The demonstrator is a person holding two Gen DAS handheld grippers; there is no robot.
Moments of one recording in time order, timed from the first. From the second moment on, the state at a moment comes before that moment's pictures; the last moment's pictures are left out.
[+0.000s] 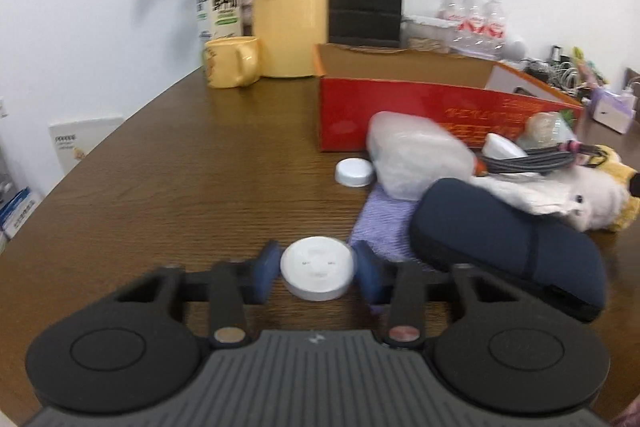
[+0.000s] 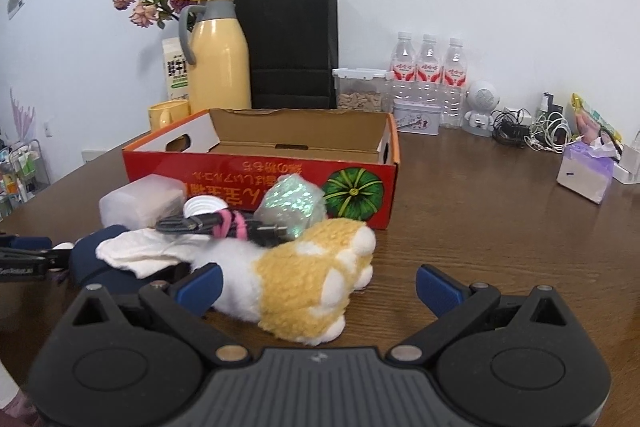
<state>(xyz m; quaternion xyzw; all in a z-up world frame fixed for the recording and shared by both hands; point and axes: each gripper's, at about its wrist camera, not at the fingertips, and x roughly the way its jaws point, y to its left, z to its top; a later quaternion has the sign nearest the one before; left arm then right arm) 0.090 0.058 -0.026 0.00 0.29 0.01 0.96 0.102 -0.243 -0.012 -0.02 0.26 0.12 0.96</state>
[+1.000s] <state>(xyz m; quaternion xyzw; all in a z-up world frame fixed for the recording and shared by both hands) 0.089 0.068 -0.027 -0.02 0.29 0.04 0.96 0.144 -0.273 -0.018 0.04 0.31 0.10 0.95</state>
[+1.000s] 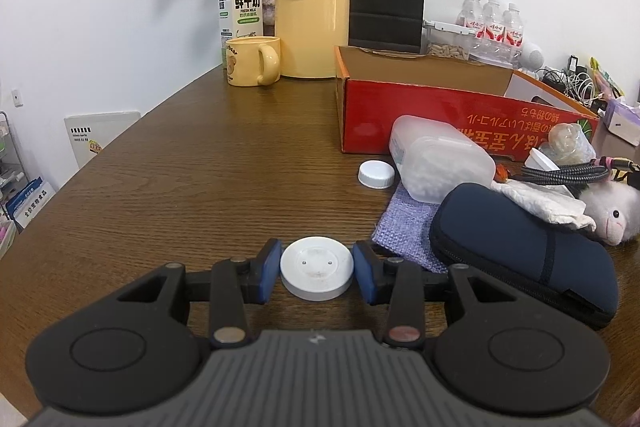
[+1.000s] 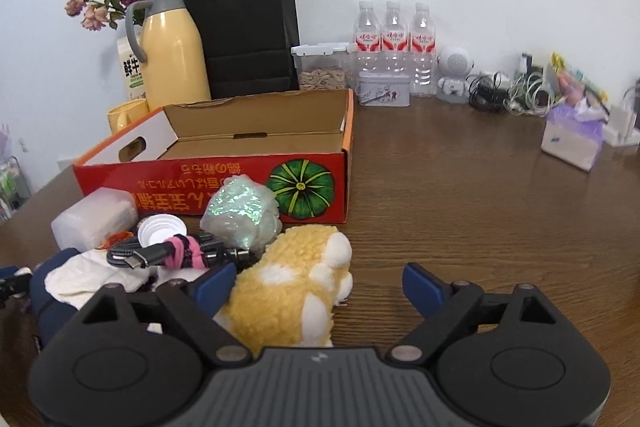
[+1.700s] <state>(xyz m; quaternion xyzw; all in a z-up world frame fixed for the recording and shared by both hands) 0.077 0.070 -0.008 -0.03 0.26 0.03 0.97 0.147 -0.289 -0.011 0.12 0.32 0.13 0.93</state>
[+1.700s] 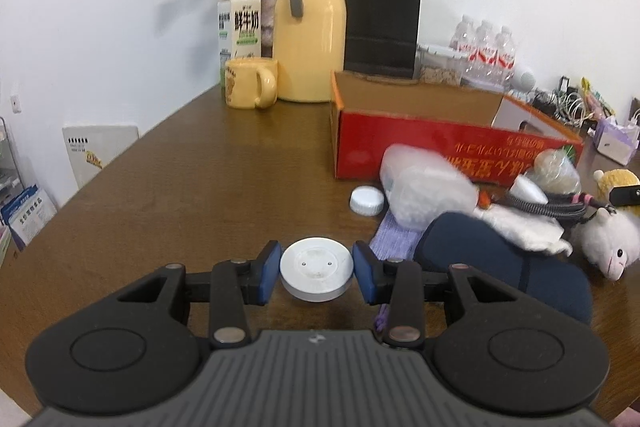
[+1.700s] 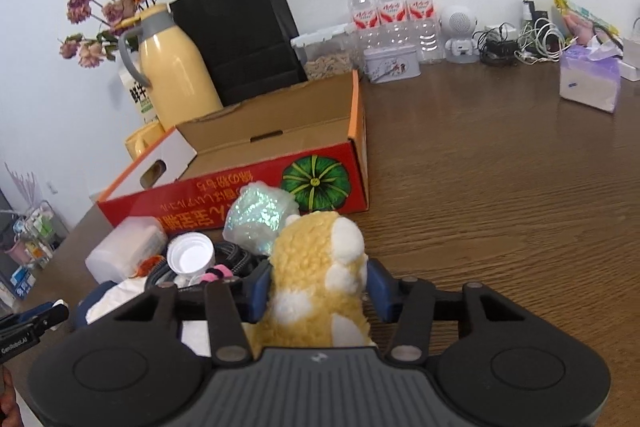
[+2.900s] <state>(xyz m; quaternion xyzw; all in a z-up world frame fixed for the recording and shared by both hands) 0.254 -0.009 0.070 -0.04 0.17 -0.03 0.98 0.301 -0.225 0.034 0.14 0.24 0.15 0.95</state>
